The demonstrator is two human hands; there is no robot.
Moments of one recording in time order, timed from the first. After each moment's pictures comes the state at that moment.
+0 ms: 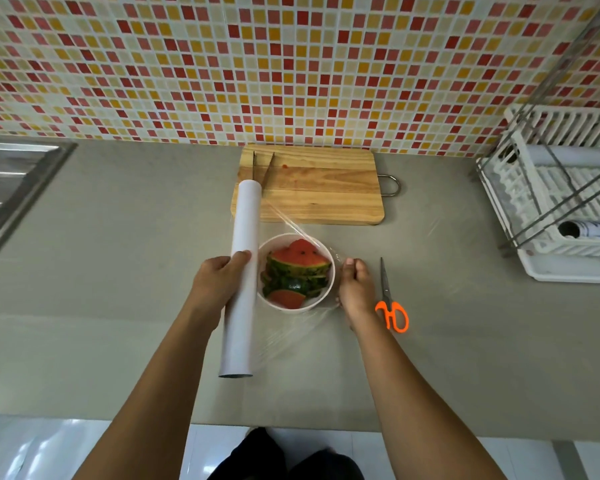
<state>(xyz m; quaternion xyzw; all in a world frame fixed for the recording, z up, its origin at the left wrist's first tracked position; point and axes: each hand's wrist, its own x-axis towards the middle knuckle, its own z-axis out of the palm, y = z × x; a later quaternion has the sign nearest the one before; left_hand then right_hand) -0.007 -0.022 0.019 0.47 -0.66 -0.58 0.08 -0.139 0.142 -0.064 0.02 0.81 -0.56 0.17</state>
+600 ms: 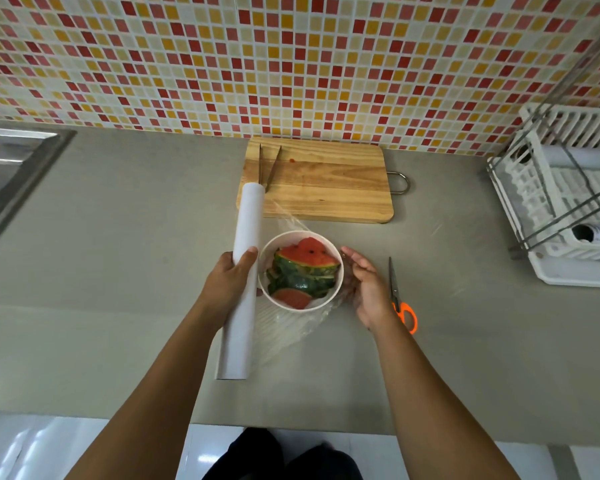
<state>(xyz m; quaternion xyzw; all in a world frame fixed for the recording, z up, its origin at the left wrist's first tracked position) -0.006 -0.035 -0.012 0.45 -0.66 -0.60 0.04 -0.147 0.148 -0.058 0.01 0.60 -0.73 0.31</state>
